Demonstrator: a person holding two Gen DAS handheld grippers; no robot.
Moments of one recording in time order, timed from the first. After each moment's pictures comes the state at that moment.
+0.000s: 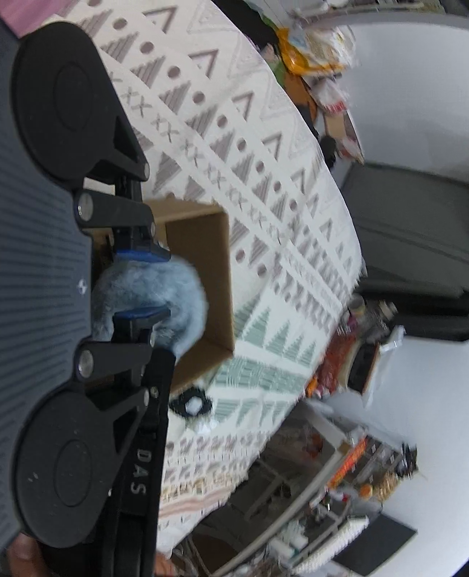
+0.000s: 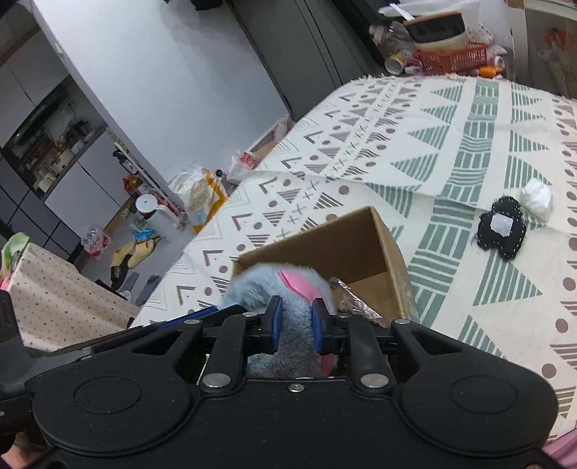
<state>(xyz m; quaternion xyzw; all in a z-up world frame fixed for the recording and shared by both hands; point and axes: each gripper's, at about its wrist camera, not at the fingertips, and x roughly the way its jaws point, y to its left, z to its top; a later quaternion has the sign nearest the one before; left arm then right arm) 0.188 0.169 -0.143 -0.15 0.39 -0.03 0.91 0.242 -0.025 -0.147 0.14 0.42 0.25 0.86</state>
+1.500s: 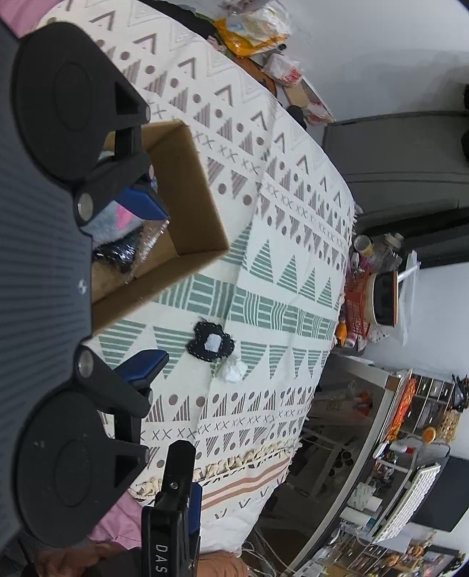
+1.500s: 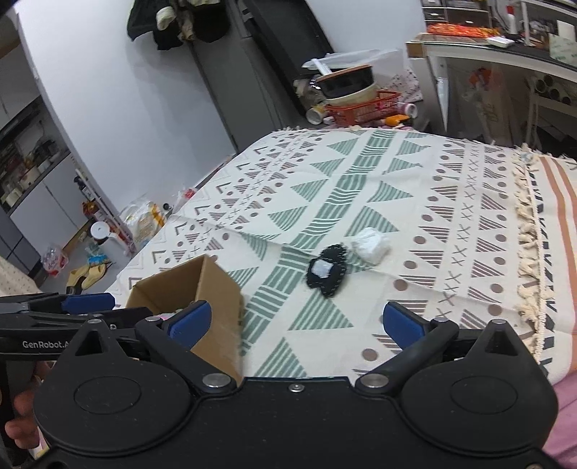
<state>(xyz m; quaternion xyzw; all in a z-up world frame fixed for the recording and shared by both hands) 0.199 0.054 -0.093 -0.02 0.41 -0.08 0.91 0.231 -0.196 -0.125 0.11 0.37 0.18 0.90</state>
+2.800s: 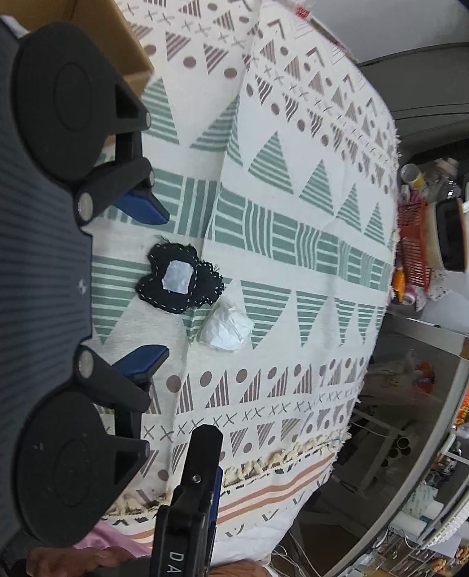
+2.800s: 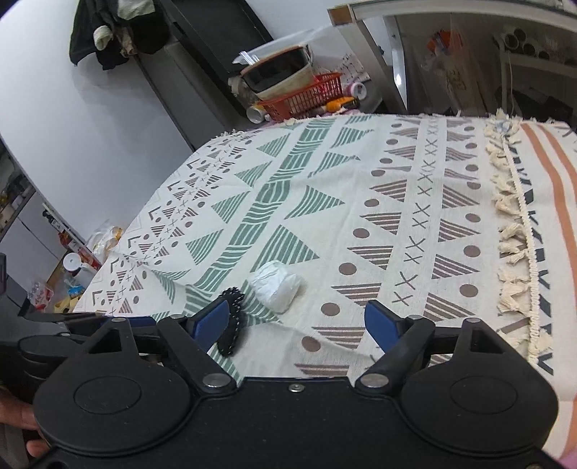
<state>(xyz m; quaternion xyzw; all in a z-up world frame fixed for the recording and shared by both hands) 0.343 -0.044 -0.181 -0.01 0.49 -0.13 0.86 0.346 -0.270 -0.194 0.16 0.39 0.16 0.89</state>
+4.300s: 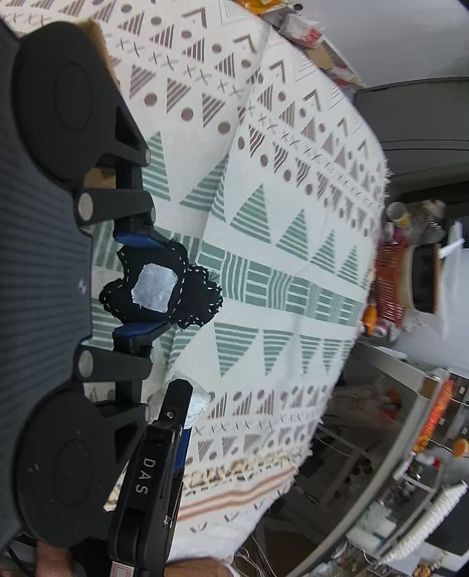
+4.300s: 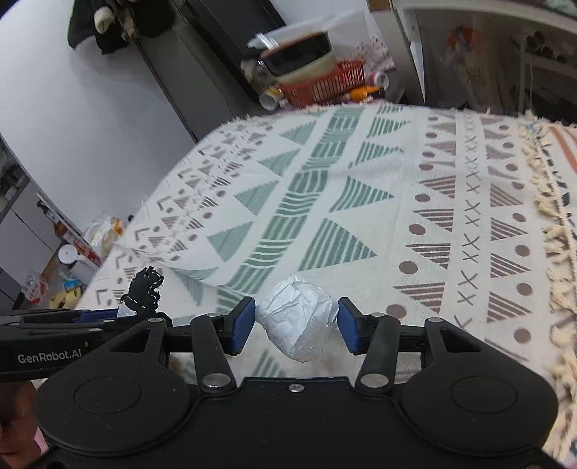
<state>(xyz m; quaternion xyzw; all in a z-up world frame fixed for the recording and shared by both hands) 0.327 0.010 -0.132 -0.05 0.46 -0.10 0.88 0.348 -0.202 -0.174 0.15 0.40 0.15 0.89</state>
